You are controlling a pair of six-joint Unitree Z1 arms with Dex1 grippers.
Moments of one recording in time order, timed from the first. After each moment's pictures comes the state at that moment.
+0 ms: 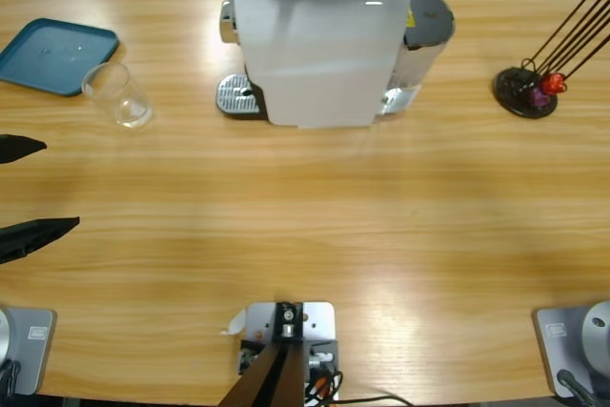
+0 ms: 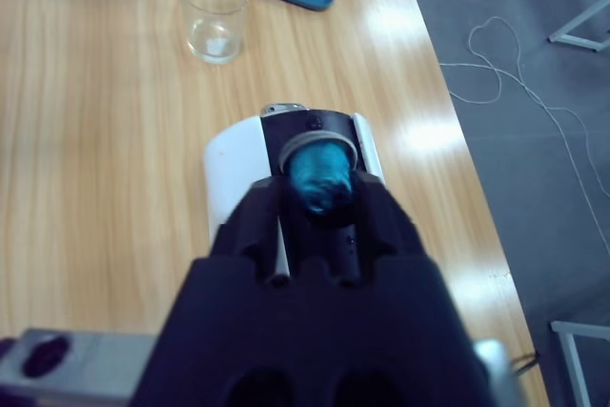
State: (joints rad) arm 0 -0.92 0.87 -0.63 0.40 0.03 0.00; arm 1 0.68 1.81 -1.44 0.28 0.34 -0.67
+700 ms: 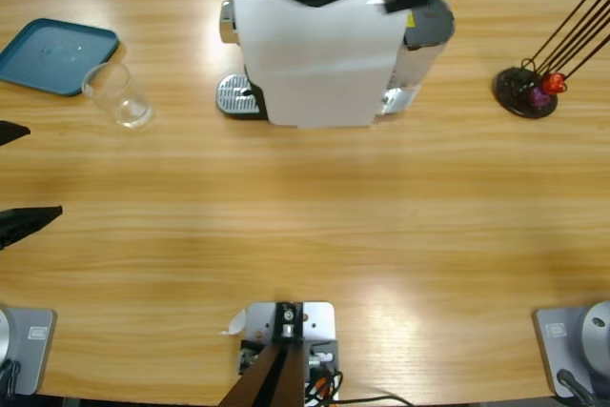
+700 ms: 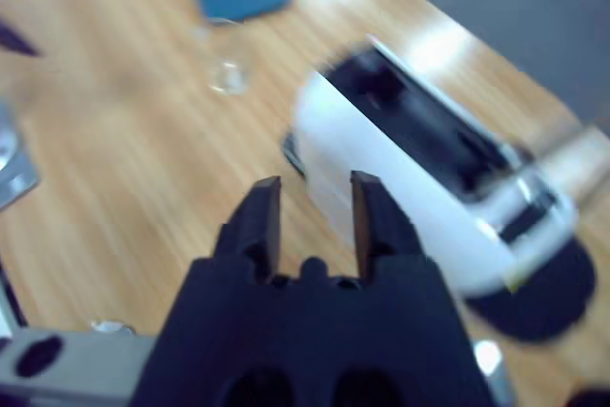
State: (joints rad) arm 0 -0.92 0.85 -0.68 0.42 0.02 0.00; arm 1 0.94 1.48 -1.23 0.37 -0.08 0.09
